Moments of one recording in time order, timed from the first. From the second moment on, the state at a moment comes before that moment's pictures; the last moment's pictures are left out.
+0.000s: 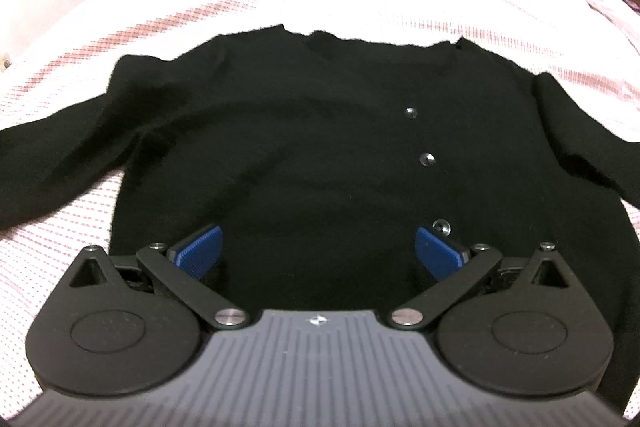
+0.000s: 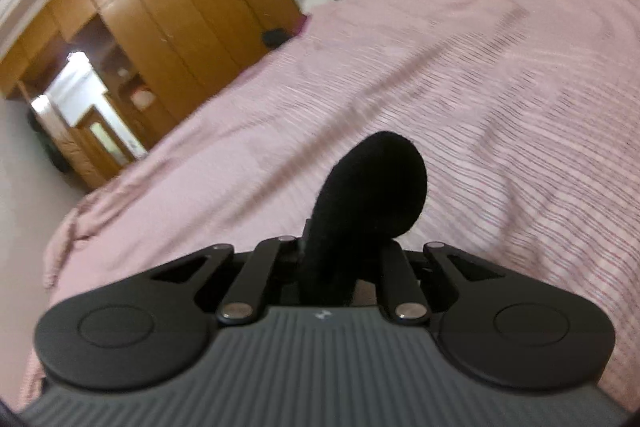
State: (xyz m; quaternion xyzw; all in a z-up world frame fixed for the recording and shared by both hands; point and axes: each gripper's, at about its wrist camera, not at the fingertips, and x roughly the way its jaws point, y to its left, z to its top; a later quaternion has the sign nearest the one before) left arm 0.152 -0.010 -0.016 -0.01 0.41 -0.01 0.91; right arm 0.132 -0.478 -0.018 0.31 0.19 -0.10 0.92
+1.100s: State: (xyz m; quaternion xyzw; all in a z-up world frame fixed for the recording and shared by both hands) left arm 0.133 0.107 0.005 -0.05 0.38 0.06 0.92; right arm 0.253 -0.153 0.038 0.23 0.25 0.21 0.92
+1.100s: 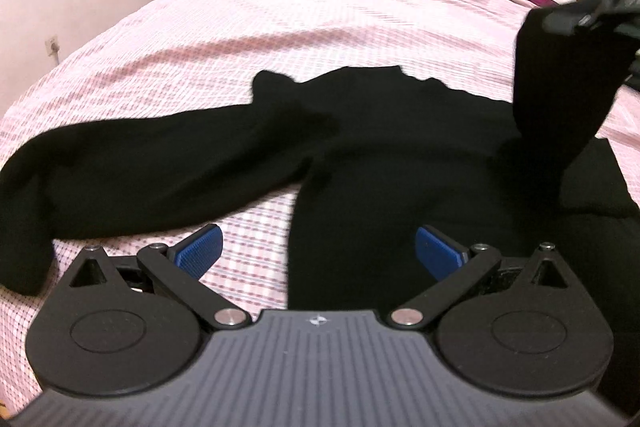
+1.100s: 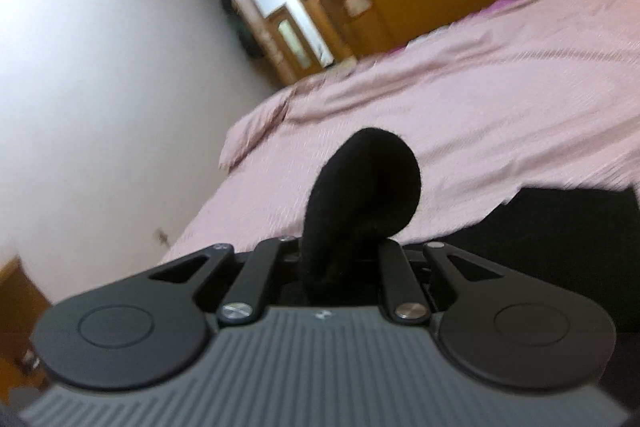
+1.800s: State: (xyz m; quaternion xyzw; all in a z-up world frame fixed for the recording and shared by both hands) left arm 0.144 0.136 -0.003 -0.09 0.37 0.07 0.92; right arm 0.240 -0.099 -0.013 0.16 0.31 0.29 0.89
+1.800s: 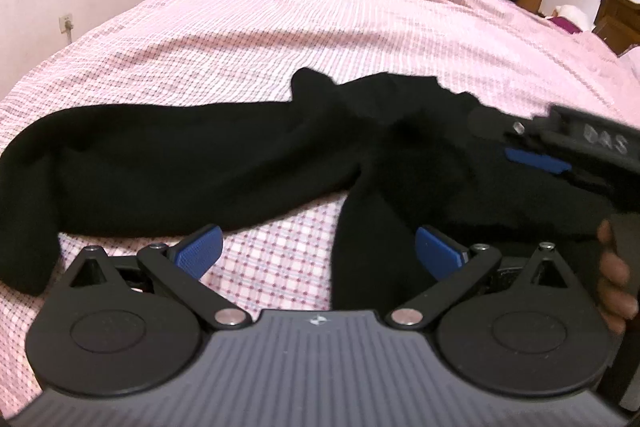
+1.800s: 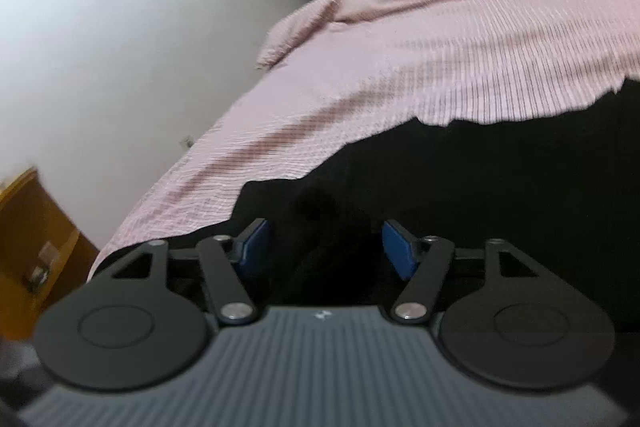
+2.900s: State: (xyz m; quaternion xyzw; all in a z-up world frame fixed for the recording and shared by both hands) left arm 0.258 0.090 -0.039 -0.07 0.31 -0.02 0.95; right arm 0.313 -0.304 -0.069 0.10 0.29 0.01 0.95
